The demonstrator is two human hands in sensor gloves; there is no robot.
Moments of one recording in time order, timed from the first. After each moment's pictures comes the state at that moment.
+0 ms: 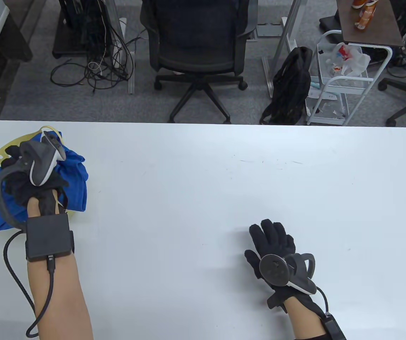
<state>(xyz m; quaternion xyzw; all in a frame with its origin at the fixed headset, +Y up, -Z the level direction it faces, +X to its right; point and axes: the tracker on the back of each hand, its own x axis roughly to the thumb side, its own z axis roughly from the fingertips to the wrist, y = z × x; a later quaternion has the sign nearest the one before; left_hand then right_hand) -0.372 -0.597 -0.327 -0.17 0.43 -0.12 0.88 0.170 -0.751 -0.186 0.18 -0.01 0.98 0.10</state>
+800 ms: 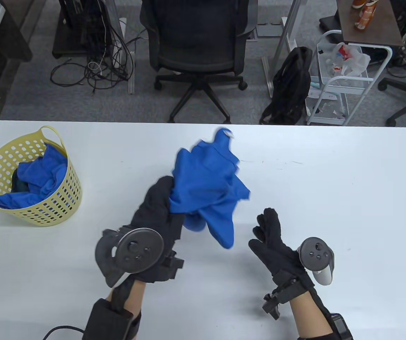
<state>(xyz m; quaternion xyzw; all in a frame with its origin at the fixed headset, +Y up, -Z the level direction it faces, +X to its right) -0.115 -0.594 -0.181 0.14 -0.11 0.33 0.93 0.179 -0.744 -0.200 0.22 0.14 0.71 0.66</state>
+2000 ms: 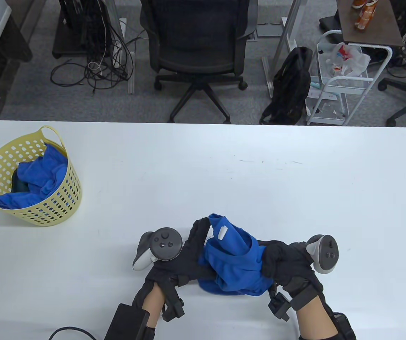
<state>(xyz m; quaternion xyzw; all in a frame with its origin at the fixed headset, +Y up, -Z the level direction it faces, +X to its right) -0.098 -0.747 -0.202 -0.24 -0.28 0.45 0.81 0.187 -0.696 -0.195 0.41 0.07 0.65 0.64</state>
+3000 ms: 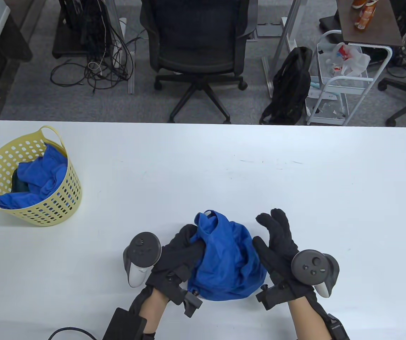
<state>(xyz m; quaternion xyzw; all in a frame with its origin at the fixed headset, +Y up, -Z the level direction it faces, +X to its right) -0.123 -0.714 -0.187 -0.05 -0.11 0.61 0.78 0.184 -0.699 -0.178 0.17 -0.11 0.87 0.44</state>
